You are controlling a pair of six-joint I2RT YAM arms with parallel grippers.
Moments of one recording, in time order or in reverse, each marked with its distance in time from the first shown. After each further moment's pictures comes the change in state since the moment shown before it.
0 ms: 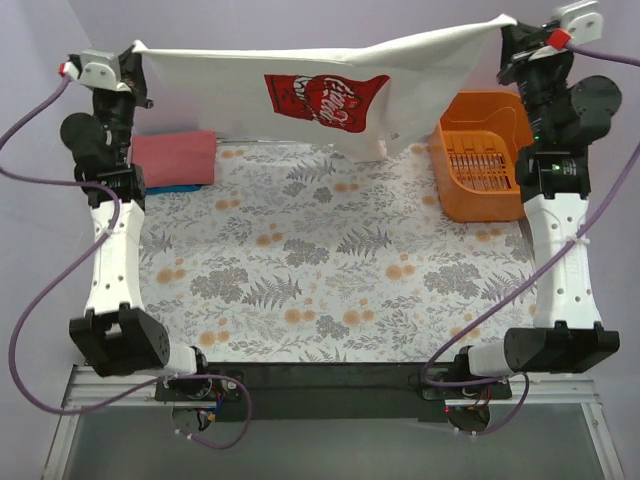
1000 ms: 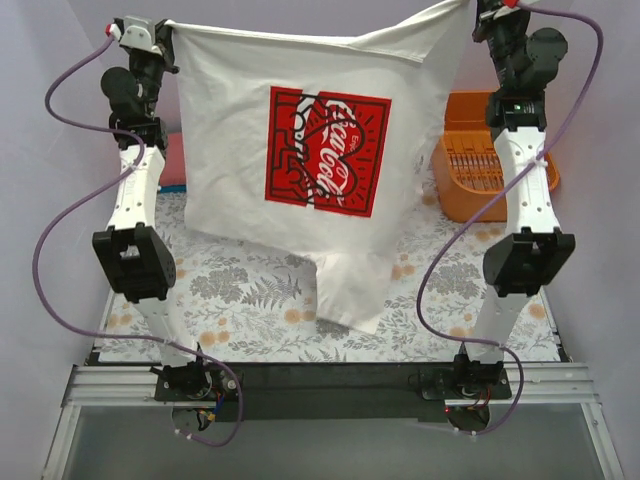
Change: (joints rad) left arm -0.066 0.345 0.336 0.089 0.008 0.030; right arm 0.008 0.422 0.383 0.125 0.010 -0.059
